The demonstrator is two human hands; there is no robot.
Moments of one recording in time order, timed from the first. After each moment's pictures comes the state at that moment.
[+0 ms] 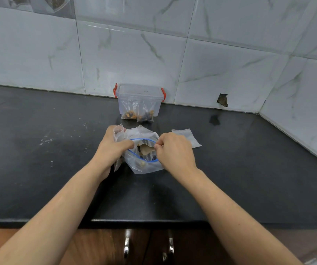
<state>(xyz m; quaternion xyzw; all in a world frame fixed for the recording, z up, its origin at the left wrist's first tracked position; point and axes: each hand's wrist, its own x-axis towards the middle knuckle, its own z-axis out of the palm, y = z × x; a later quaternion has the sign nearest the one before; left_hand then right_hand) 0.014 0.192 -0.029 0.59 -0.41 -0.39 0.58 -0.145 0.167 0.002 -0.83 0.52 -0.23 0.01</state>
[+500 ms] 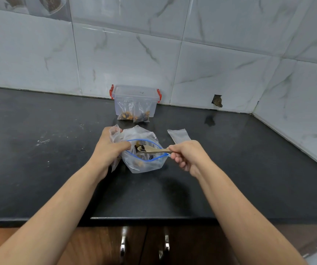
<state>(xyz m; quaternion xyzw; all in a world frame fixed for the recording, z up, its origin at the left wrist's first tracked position) 0.012 0.192 -0.032 0.59 -0.41 -0.39 0.58 -0.186 0.158 0.009 -0.50 0.58 -0.31 0.56</state>
